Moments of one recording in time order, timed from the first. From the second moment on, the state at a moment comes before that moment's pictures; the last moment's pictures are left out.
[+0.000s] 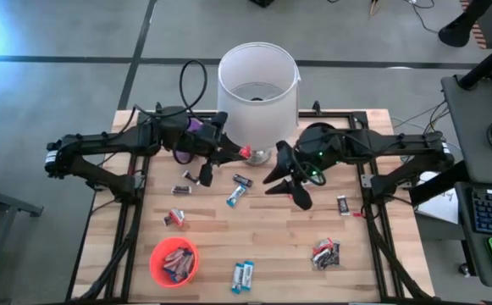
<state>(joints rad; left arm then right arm) 0.11 1.29 1.28 -0.04 0.31 0.04 0.07 1.42 1.55 -0.61 -0.27 0.15</state>
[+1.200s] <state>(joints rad) 0.04 1.24 1.28 0.00 0.51 -0.01 0.15 1.50 1.67 -0.49 0.03 0.00</state>
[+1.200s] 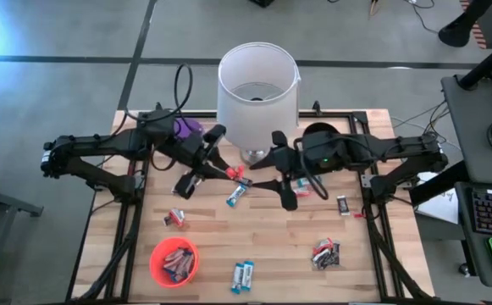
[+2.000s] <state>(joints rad) 0.02 1.29 1.28 0.10 0.57 -0.06 0.16 1.56 1.72 -0.38 0.02 -0.01</state>
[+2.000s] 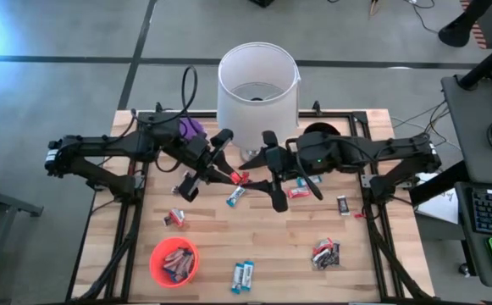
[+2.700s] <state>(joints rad) 0.02 1.30 1.28 0.10 0.57 -0.04 0.17 1.60 1.75 -0.39 -0.03 -0.03</state>
